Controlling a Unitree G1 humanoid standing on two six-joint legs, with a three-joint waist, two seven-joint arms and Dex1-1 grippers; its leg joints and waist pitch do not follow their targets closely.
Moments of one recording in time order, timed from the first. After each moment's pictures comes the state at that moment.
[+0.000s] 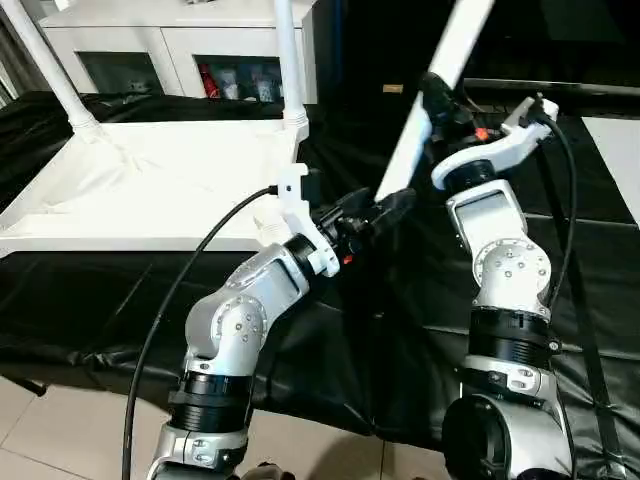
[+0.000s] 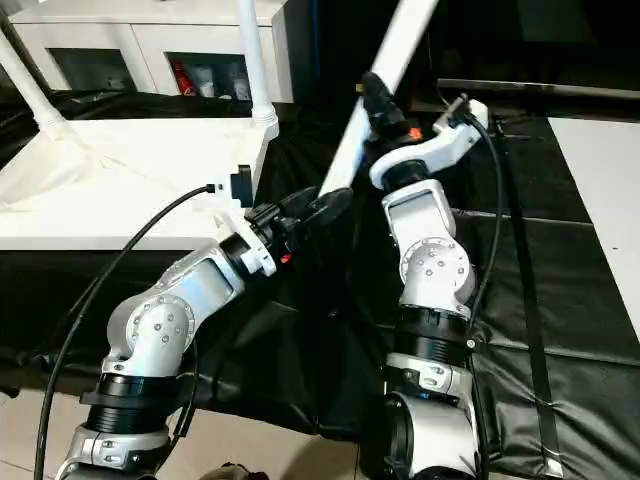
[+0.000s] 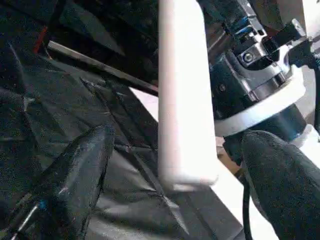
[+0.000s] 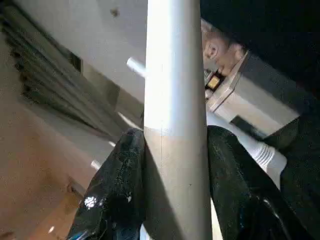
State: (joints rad) left arm -0.48 -0.11 0.03 0.02 -0.61 0.63 -0.43; right arm -0.74 0.14 -0.42 0.20 0.80 0.43 0.17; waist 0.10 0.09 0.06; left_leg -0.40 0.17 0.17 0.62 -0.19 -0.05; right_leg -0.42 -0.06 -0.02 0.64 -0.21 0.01
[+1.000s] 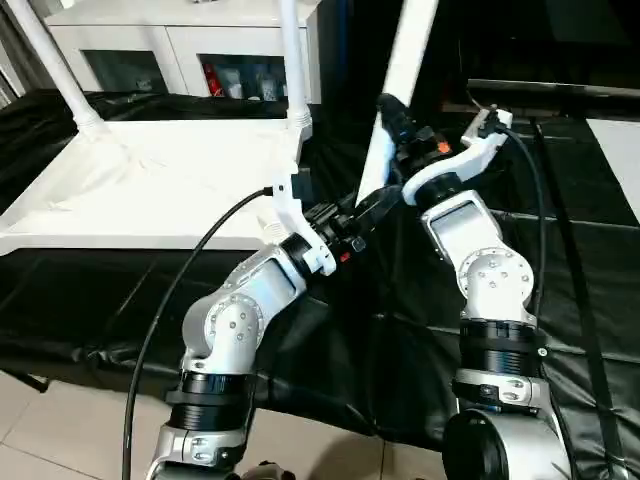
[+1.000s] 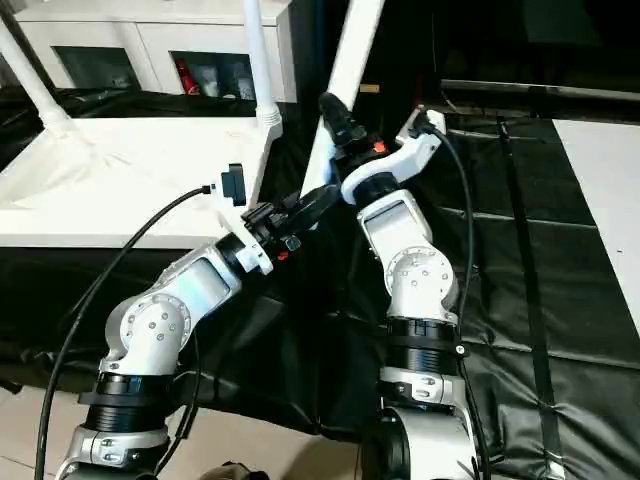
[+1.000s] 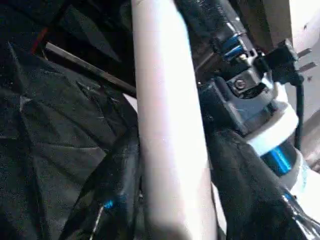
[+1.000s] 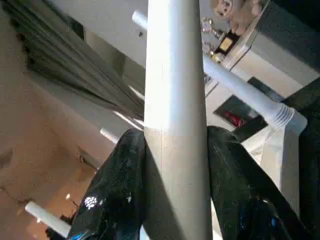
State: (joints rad) left arm -0.47 -0.12 0.05 0.02 -0.67 0.65 -0.43; right arm -0.70 0.14 -0.32 0.20 0.87 0.48 0.15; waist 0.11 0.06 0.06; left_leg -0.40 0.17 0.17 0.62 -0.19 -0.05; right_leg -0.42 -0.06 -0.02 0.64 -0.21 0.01
